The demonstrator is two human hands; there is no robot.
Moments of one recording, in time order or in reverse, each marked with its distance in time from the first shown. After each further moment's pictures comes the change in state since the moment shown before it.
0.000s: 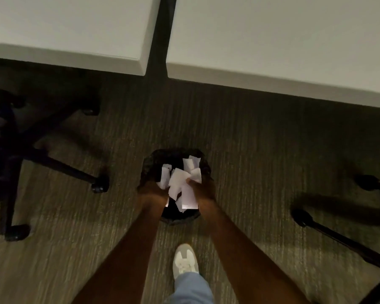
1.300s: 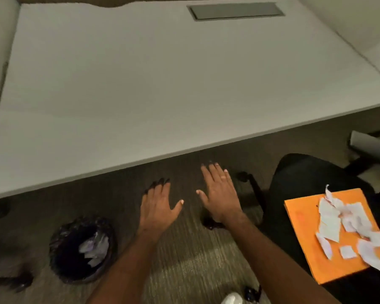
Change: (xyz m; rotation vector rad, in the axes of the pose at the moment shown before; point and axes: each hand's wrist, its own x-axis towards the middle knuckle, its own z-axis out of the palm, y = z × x) left_hand -0.278 0.320 0.074 0.499 -0.073 0.931; right_hand -0.144 -0.053 -0.485 -0.981 0.436 -0.498
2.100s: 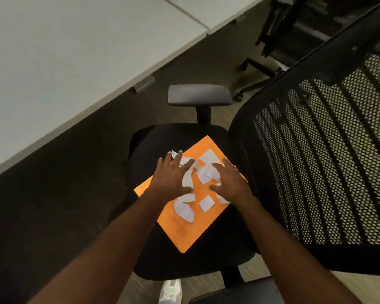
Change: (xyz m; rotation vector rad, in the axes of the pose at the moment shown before) left_hand 0.029 0.481 0.165 0.387 -0.420 0.841; right_hand -0.234 0.452 -0.046 0.332 -0.136 0.735
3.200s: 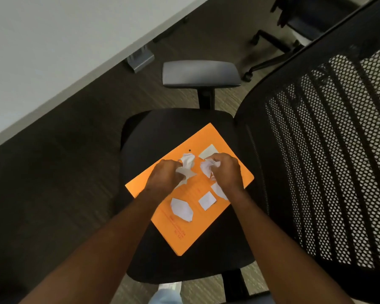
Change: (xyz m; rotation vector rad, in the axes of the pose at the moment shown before) left_hand 0.024 -0.008 0.038 -0.541 0.041 -0.297; right_hand 0.046 -0.010 0.035 0.481 0.291 0.028
